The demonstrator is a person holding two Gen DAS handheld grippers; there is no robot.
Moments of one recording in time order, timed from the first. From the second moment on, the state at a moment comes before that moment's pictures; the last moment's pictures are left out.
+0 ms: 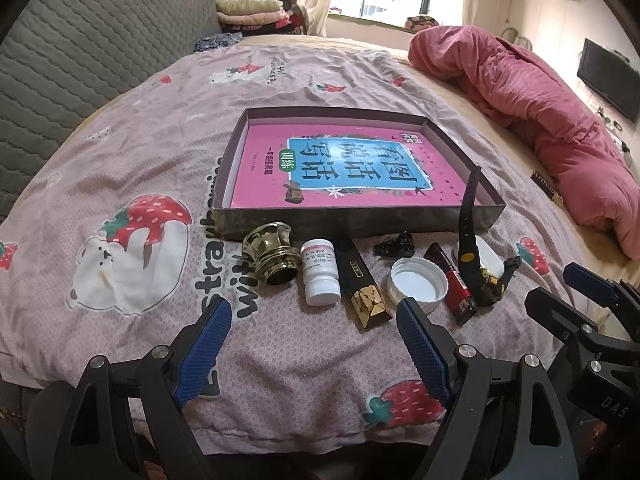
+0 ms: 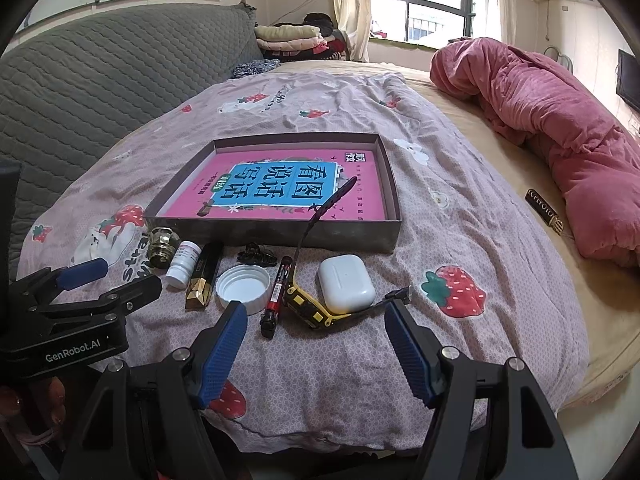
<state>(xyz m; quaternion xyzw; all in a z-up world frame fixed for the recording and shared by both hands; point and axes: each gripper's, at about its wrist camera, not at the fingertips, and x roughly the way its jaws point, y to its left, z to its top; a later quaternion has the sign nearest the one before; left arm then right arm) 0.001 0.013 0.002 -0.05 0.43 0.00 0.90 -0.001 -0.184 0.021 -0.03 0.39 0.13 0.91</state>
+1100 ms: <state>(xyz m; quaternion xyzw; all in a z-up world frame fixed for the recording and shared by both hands) 0.003 0.019 -0.002 -0.05 0.43 0.01 0.90 0.002 -0.193 0.023 -0.01 0.39 0.12 0.91</state>
